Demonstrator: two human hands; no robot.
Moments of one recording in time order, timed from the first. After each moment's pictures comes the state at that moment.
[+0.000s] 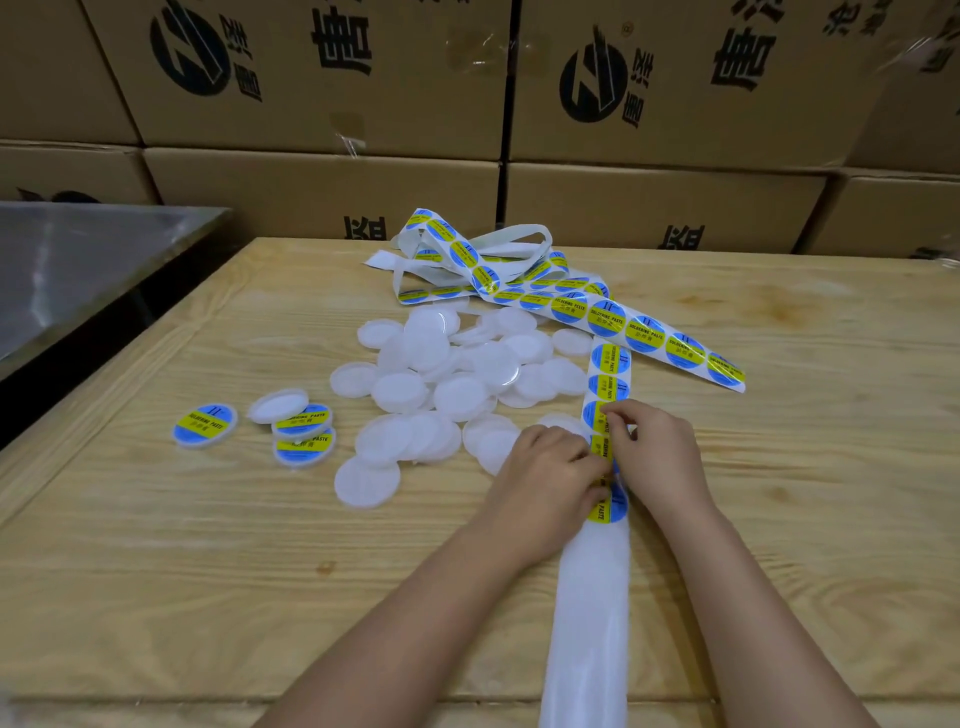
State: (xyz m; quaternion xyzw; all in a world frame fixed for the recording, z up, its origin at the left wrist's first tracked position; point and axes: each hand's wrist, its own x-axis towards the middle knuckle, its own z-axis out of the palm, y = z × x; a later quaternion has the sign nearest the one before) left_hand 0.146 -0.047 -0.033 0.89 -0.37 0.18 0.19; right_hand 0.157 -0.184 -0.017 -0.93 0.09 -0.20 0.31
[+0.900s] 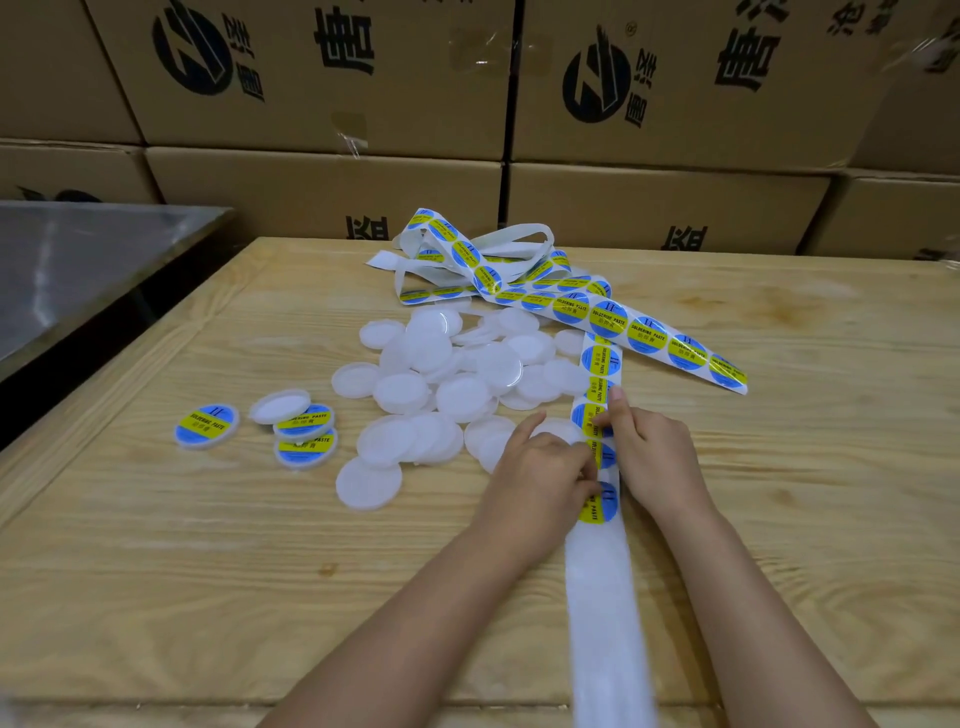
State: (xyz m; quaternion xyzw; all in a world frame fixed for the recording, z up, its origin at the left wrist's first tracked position) left_hand 0.141 -0.045 -0.024 0.91 -0.30 0.17 0.26; right_hand 0.157 -0.181 -0.018 -0.90 0.06 -0.20 0.37
